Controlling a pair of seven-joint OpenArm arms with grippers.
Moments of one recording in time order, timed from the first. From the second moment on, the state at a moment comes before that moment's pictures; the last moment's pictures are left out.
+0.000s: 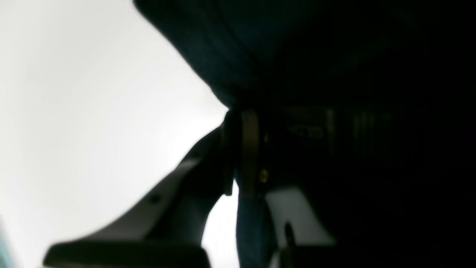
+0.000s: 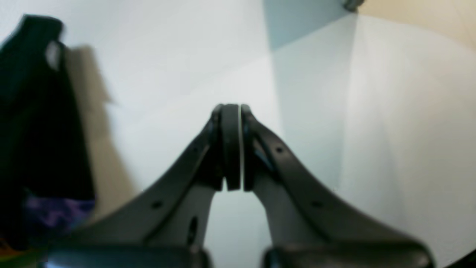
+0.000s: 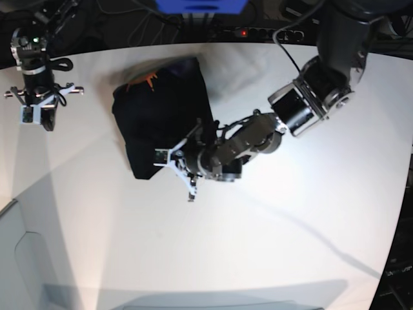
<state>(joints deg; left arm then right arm) -33.9 -11.6 62.0 67.5 0.1 -38.3 29.5 -20.9 -4.7 44.5 114.3 6.0 39.5 -30.6</state>
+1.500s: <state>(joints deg) -25.1 -18.8 9.4 99.8 2.0 -39.2 45.9 -26.4 -8.5 23.1 116.9 5.5 39.5 -30.0</state>
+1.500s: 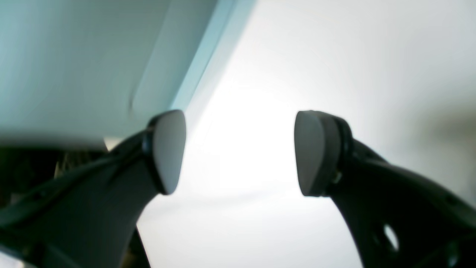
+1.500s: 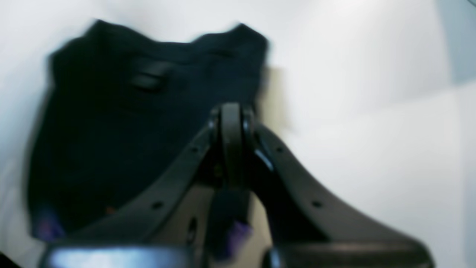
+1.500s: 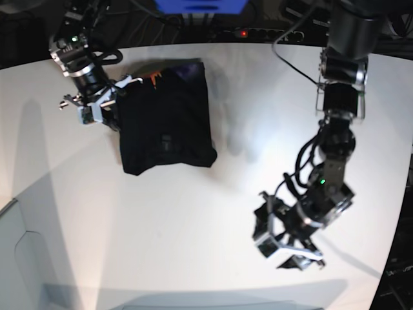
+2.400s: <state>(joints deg) 16.1 -18.3 -38.1 103.5 -12.3 -39.0 45.8 -28.1 -6.7 21.0 102.1 7.7 39.3 -26.3</state>
